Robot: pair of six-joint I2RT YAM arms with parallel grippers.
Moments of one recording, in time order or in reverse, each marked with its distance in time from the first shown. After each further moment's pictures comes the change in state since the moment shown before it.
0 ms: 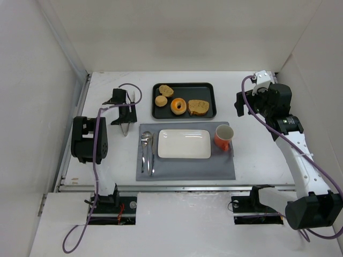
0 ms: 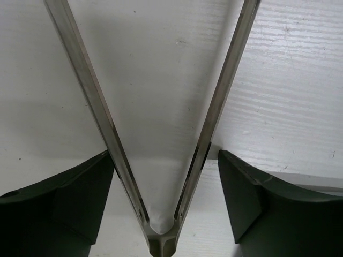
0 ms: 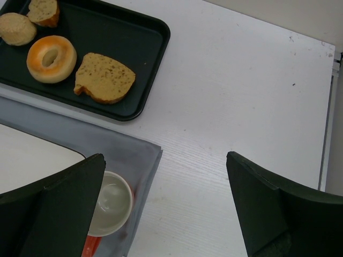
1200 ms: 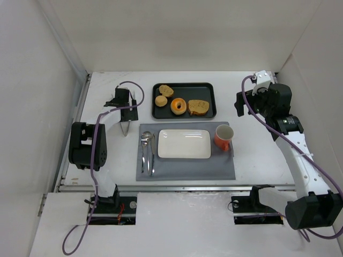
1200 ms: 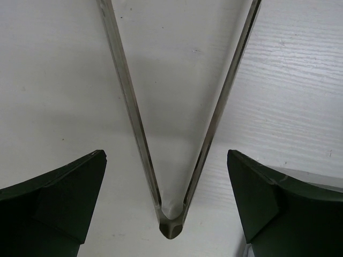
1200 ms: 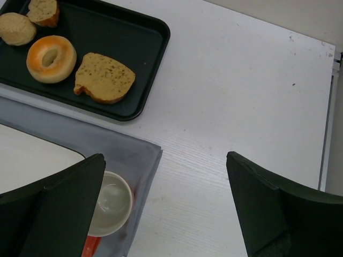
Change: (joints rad) left arm -0.053 -0.101 -0.047 0.033 -0.170 0.006; right arm 0.000 0.000 0.000 0.000 0.000 0.000
